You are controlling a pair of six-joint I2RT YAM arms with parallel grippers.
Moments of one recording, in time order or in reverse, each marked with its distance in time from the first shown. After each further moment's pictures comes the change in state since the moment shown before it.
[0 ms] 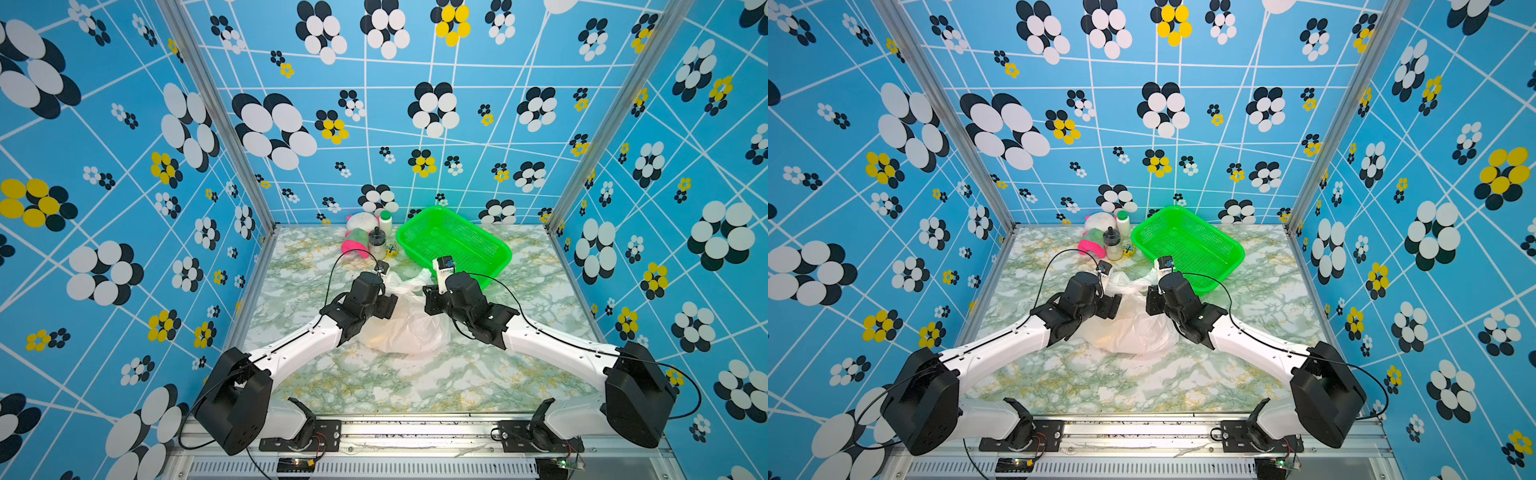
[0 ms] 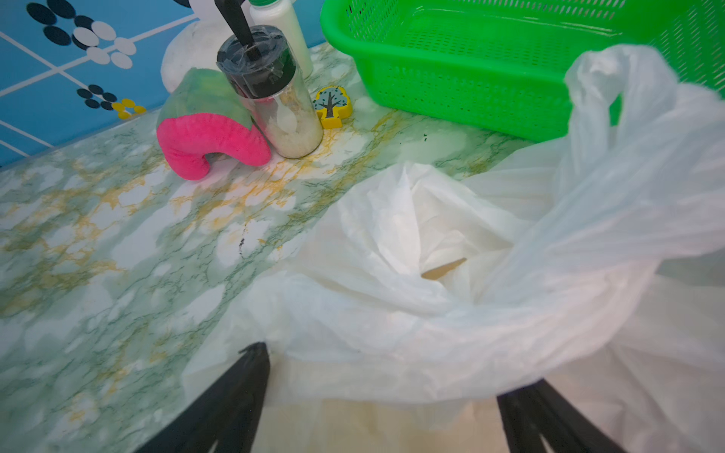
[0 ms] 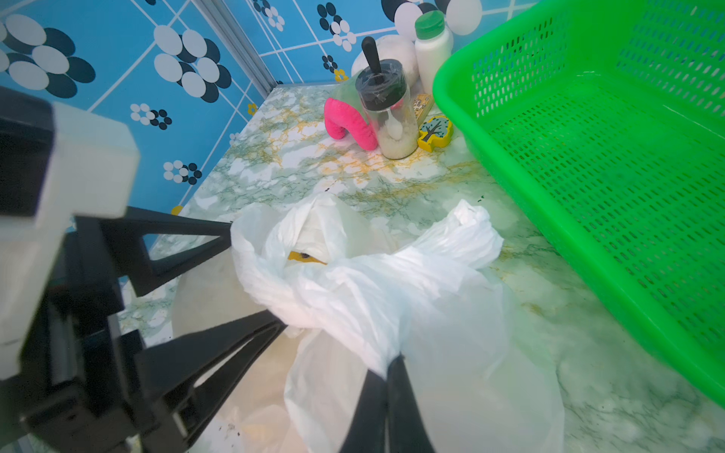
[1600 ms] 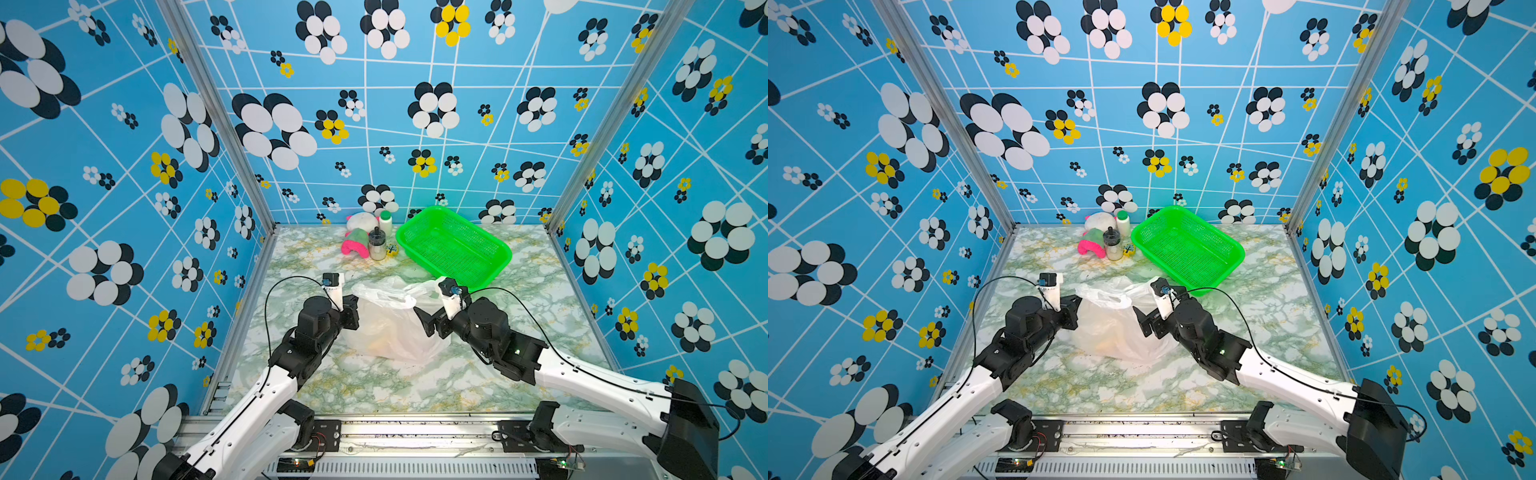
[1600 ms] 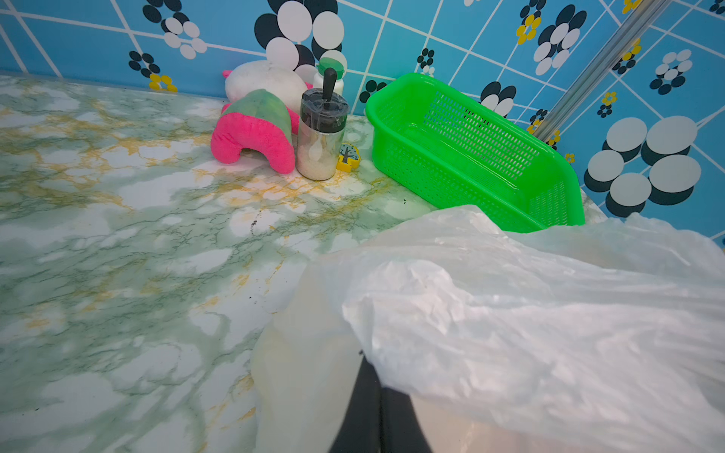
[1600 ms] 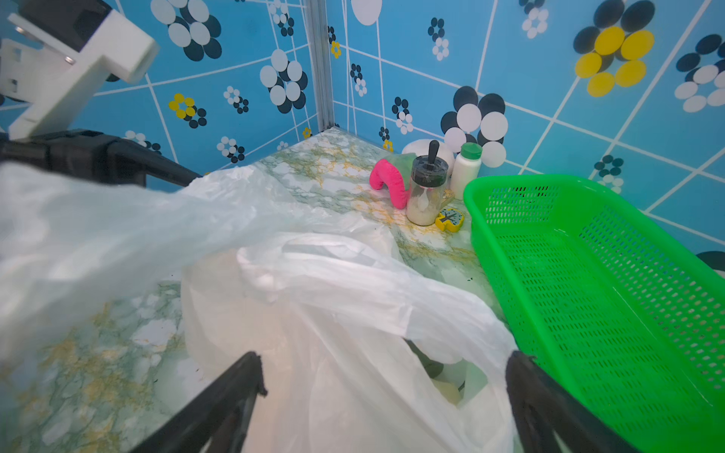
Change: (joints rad) left arm 0.176 -0.550 -0.316 0.076 0.238 -0.263; right arm 0.161 -0.266 -0.174 0.140 0.142 -0.450
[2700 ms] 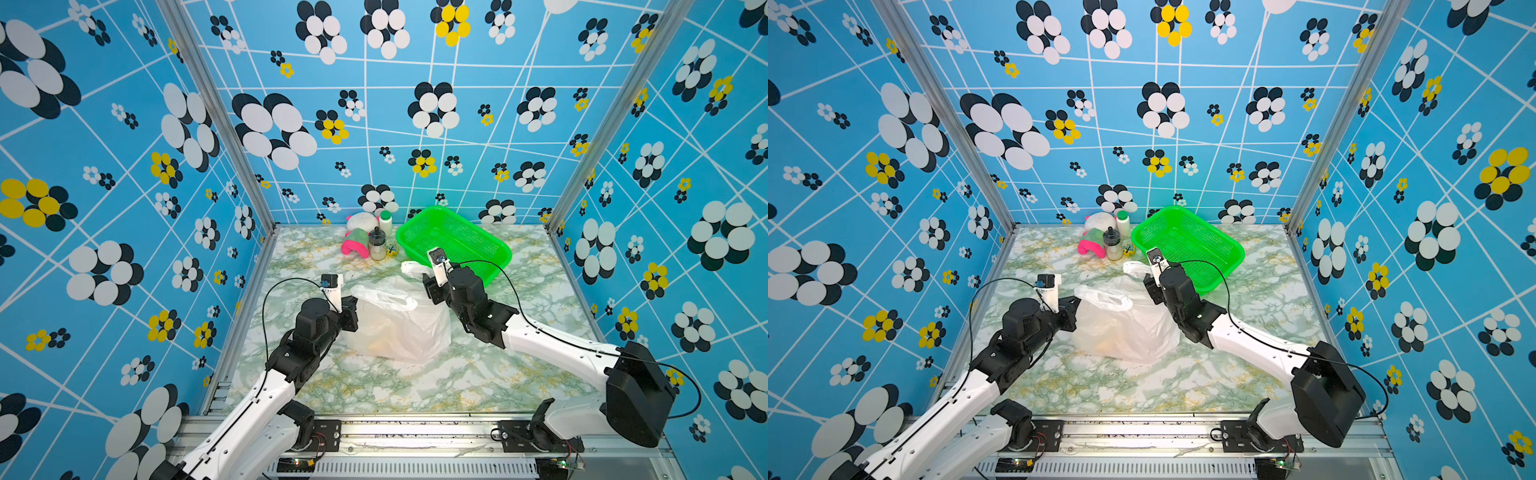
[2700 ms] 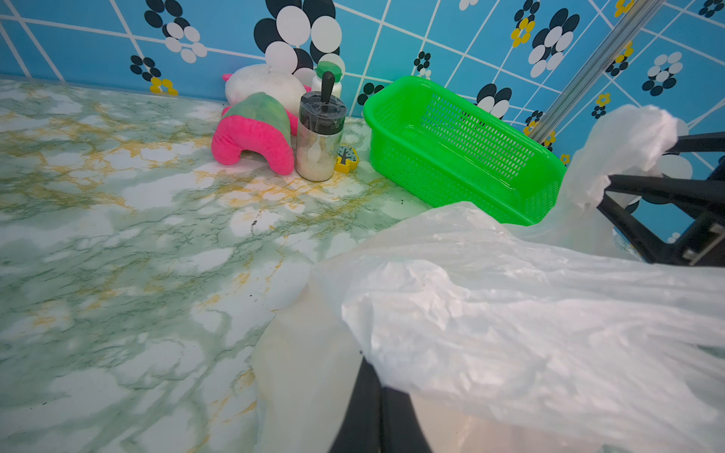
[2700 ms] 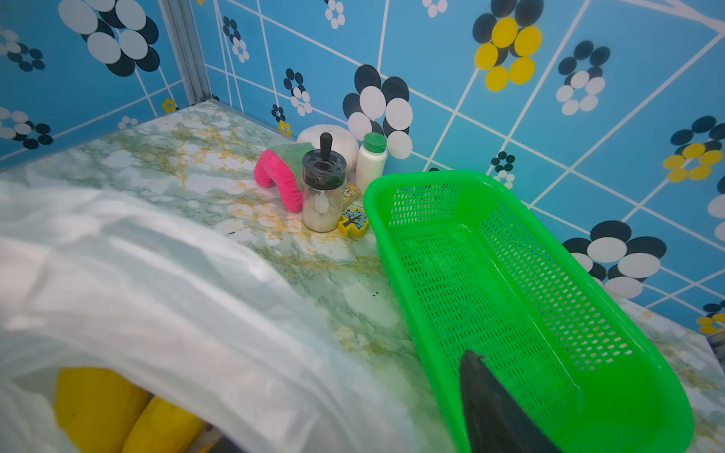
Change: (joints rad) left arm -0.005 -0.038 0.000 -0.031 0.000 0.001; right arm -0.150 0.270 0.202 0.010 0.129 -0.073
